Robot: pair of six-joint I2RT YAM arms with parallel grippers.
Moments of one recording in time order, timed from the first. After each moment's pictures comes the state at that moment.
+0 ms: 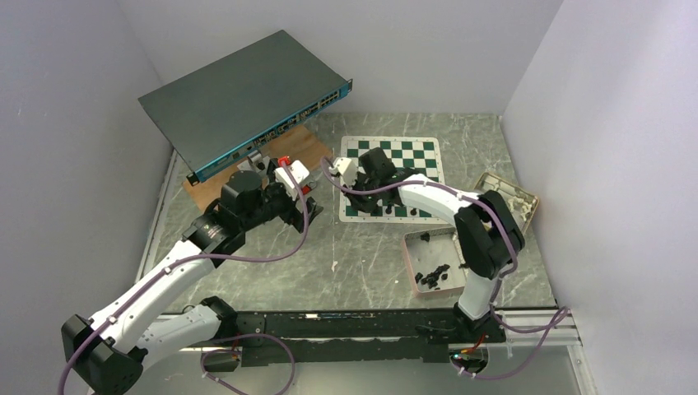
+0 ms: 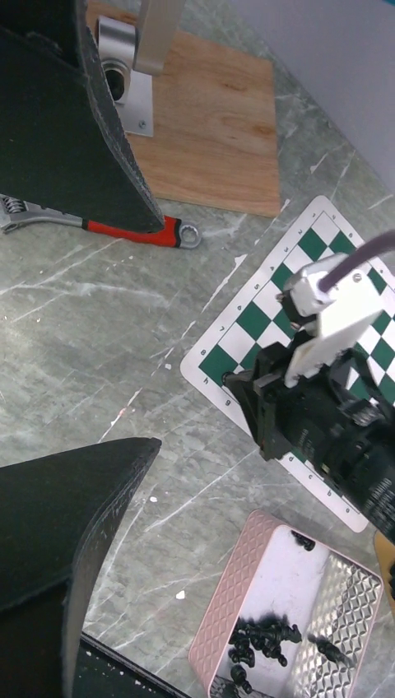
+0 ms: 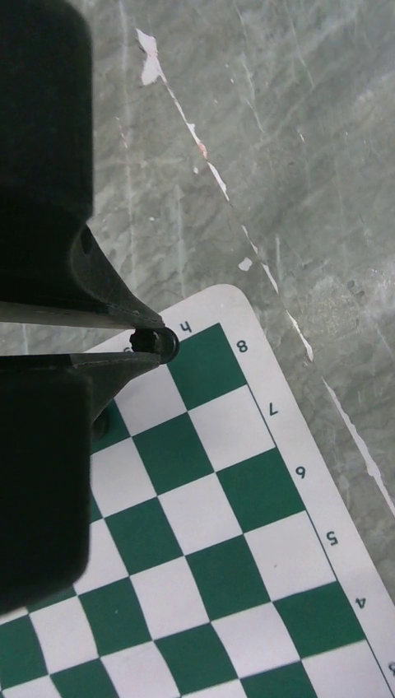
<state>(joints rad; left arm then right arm) -0.62 0.94 0.87 -0.23 0.19 0.17 0.61 1.77 1.20 -0.33 -0.30 -0.39</state>
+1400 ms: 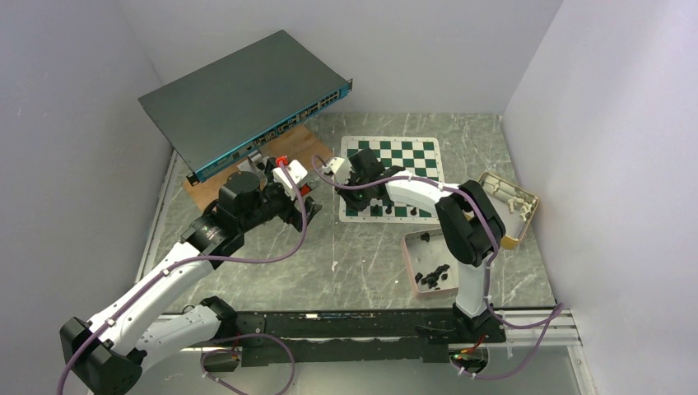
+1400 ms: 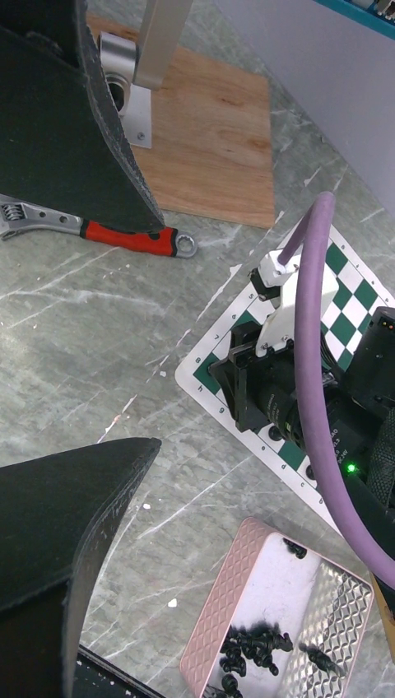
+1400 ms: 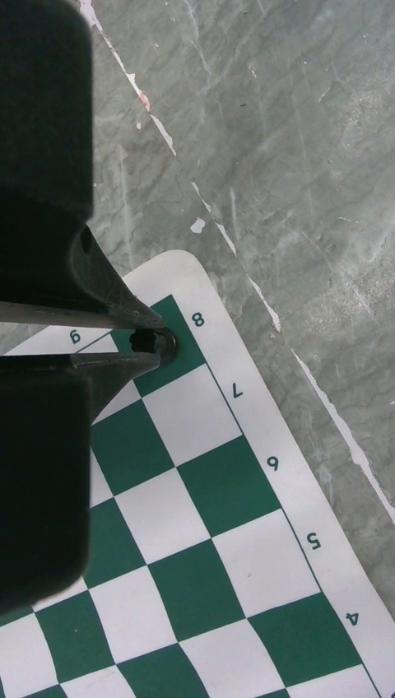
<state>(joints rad) -0.62 0.92 0.86 -0.21 0.17 0.17 0.63 1.93 1.30 -0.31 -0.24 -0.34</state>
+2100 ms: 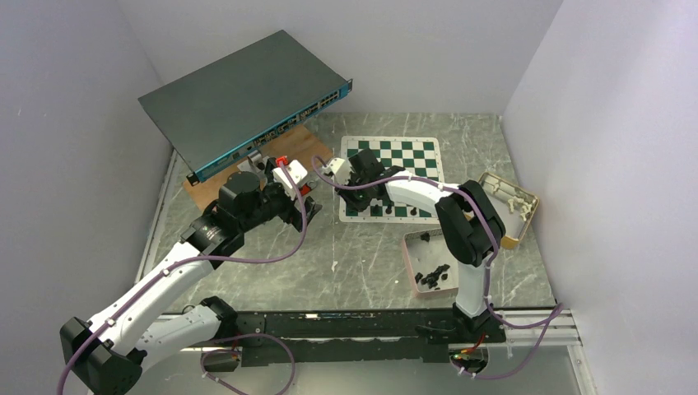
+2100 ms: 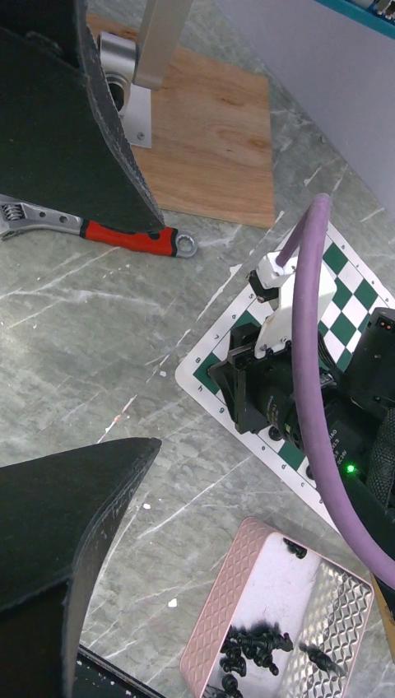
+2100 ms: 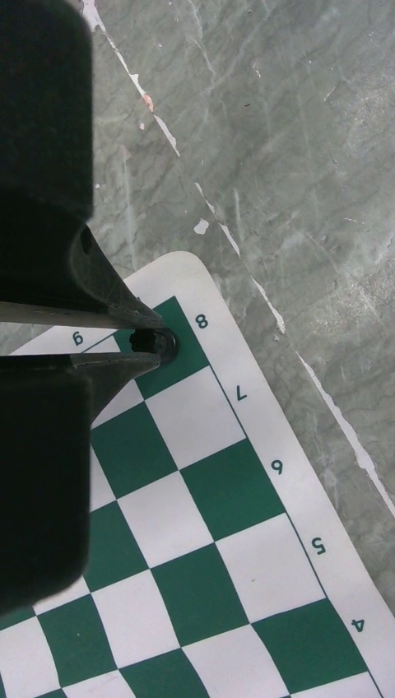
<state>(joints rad) -0.62 0.92 0.86 -0.21 0.17 0.17 0.63 1.93 1.30 -0.32 -0.24 -0.34</state>
